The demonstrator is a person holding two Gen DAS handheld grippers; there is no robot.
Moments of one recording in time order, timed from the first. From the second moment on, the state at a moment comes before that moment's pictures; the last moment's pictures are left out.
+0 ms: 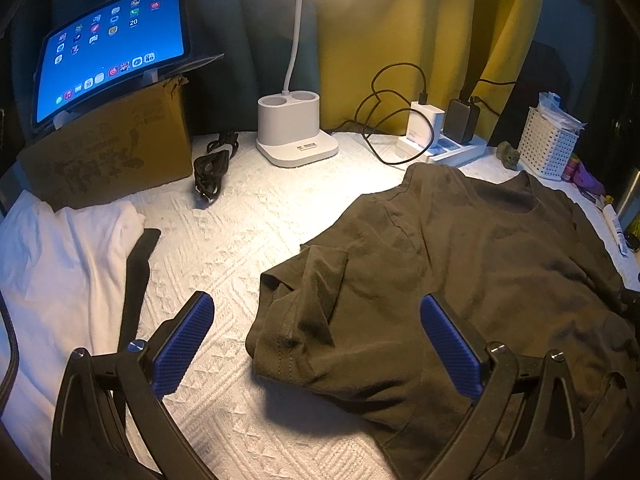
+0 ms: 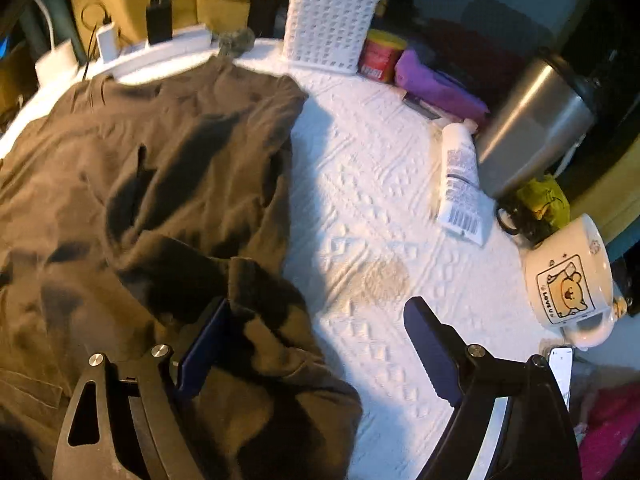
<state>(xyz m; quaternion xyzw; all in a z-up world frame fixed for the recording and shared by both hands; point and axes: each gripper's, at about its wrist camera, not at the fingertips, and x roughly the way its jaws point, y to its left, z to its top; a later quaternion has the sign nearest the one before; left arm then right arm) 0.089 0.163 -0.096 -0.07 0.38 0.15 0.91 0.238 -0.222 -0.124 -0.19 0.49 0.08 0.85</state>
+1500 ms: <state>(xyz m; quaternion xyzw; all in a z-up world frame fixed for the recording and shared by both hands) 0.047 0.189 -0.104 -0.10 0.38 0.16 0.91 0.140 -0.159 -0.123 -0.17 0.47 0.25 0.83</state>
